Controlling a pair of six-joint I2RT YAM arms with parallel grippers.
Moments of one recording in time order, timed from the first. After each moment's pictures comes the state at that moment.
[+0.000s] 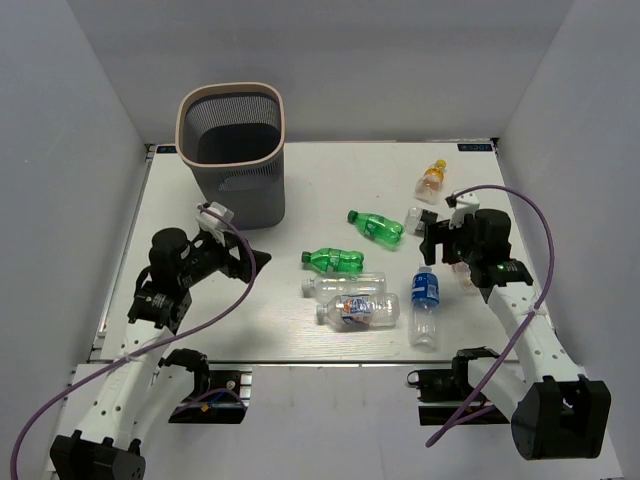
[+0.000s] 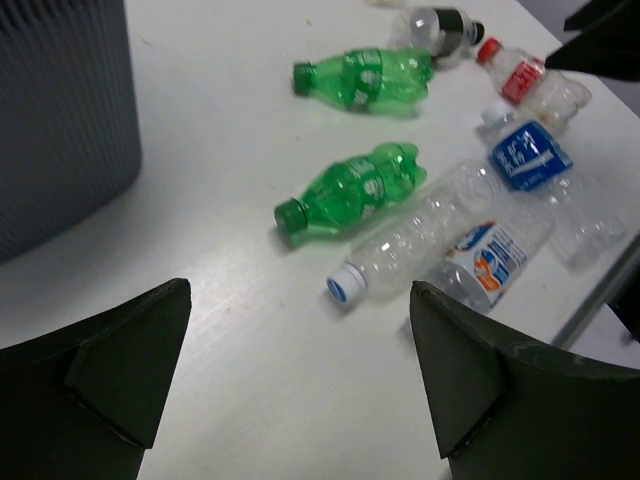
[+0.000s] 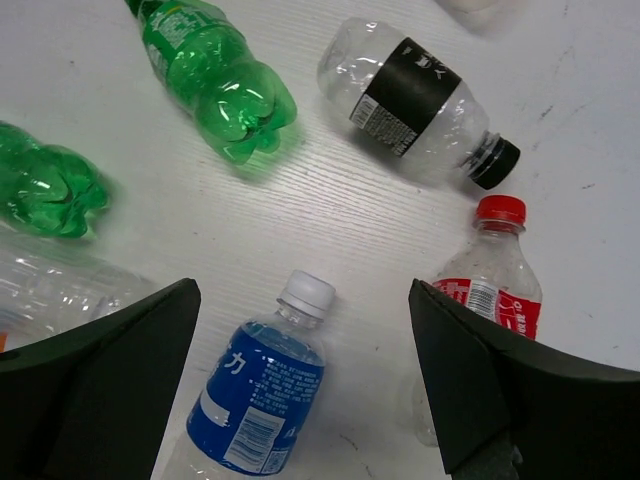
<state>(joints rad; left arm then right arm) -0.20 0.70 0.65 -0.22 0.53 -0.08 0.08 0.96 0.68 -0.31 -0.23 -0.12</state>
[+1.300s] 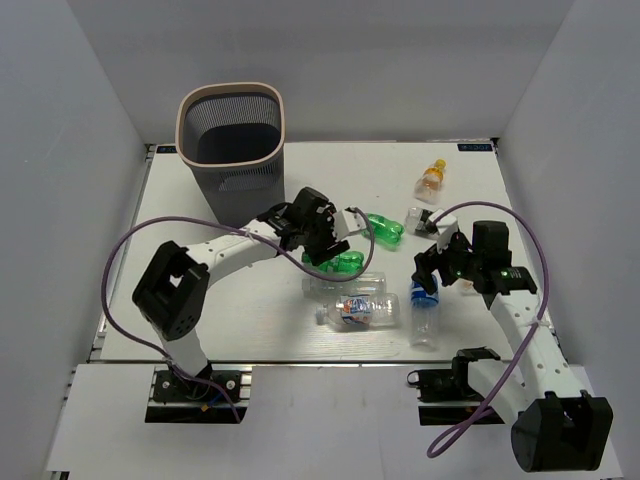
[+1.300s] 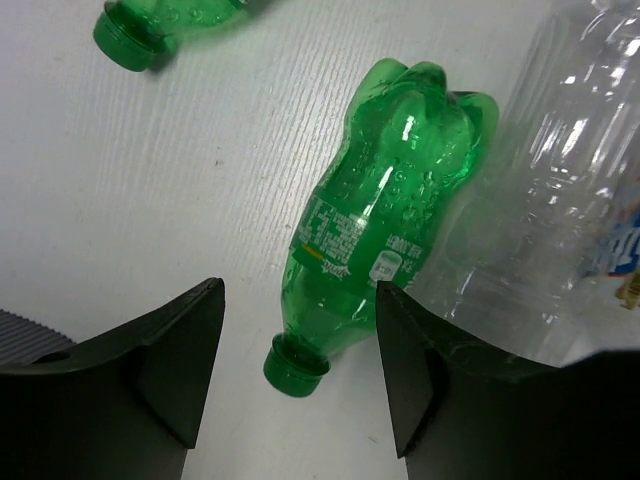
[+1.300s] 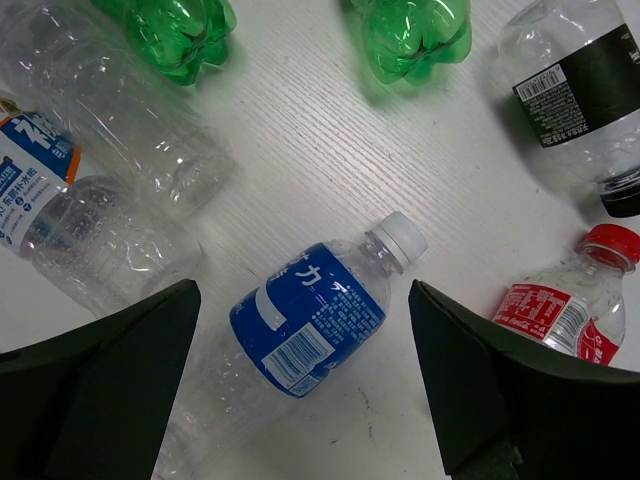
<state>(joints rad) -0.73 1.72 1.22 -0.33 0.21 0.54 0.08 0.90 0.68 -0.57 -0.51 -0.47</state>
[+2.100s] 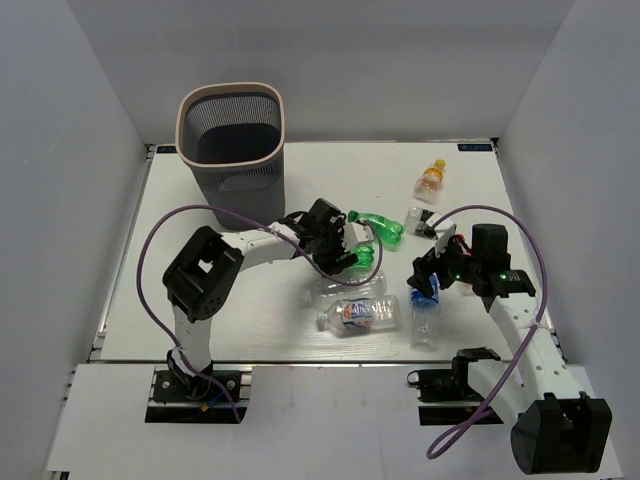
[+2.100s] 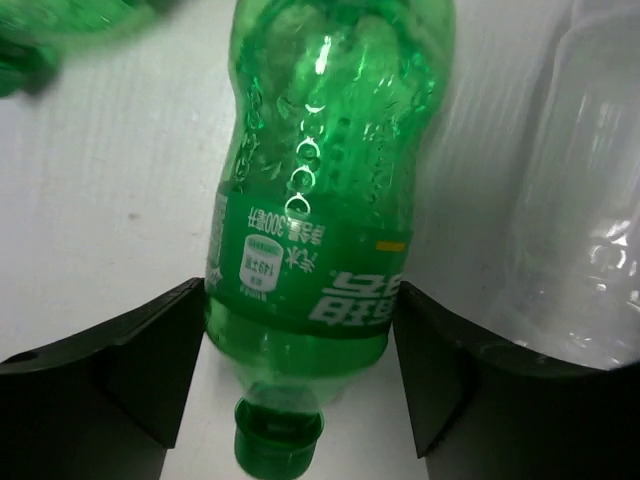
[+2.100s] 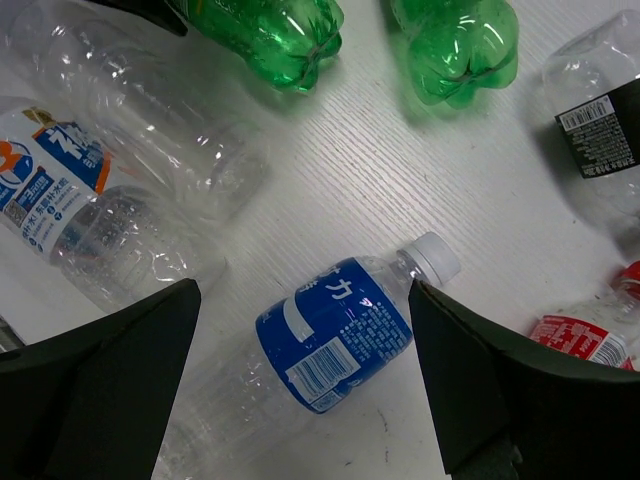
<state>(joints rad) -0.75 1.91 1.25 -0.23 0.25 0.55 0.08 0.88 0.64 -0.55 -0.59 -0.49</state>
